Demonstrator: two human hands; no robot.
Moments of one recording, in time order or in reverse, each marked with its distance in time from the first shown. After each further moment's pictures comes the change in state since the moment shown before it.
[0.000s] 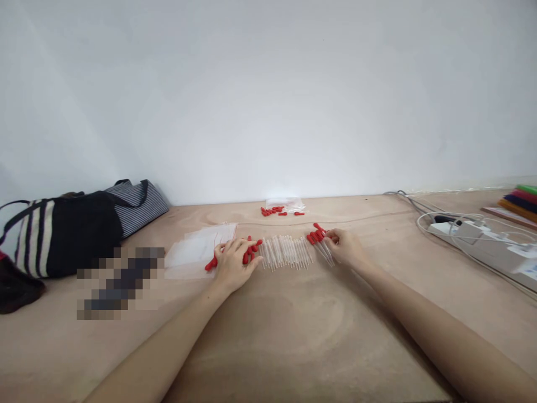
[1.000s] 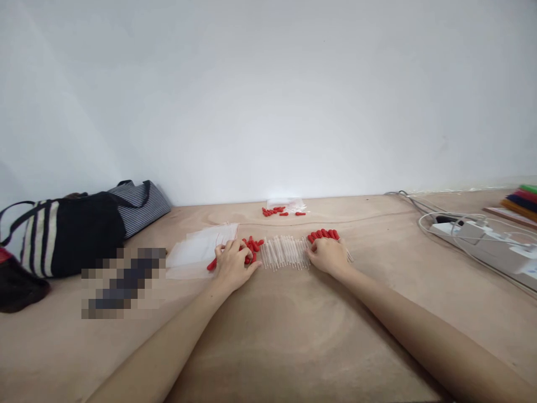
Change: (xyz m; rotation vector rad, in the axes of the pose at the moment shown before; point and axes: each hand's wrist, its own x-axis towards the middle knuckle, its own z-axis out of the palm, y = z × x) left_hand -0.001 -0.005 -0.001 0.188 -0.082 -0.003; right_hand -0.009 -0.039 0.026 -0.517 -0.137 -0.029
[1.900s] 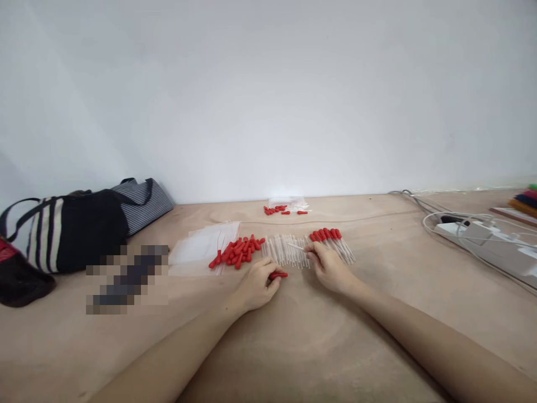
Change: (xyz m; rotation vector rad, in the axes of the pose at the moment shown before) left_hand -0.014 0.044 0.001 -0.568 -0.226 0.213; right_hand -0.031 0.006 0.008 0.607 0.158 -0.409
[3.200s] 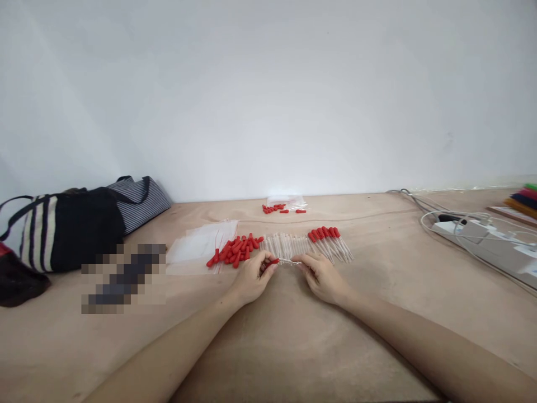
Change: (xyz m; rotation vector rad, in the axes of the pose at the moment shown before) left_hand 0.002 -0.008 0.003 -0.208 0.127 -0.174; right_hand -0.012 -0.014 0.007 -0.095 -0.106 -0.133
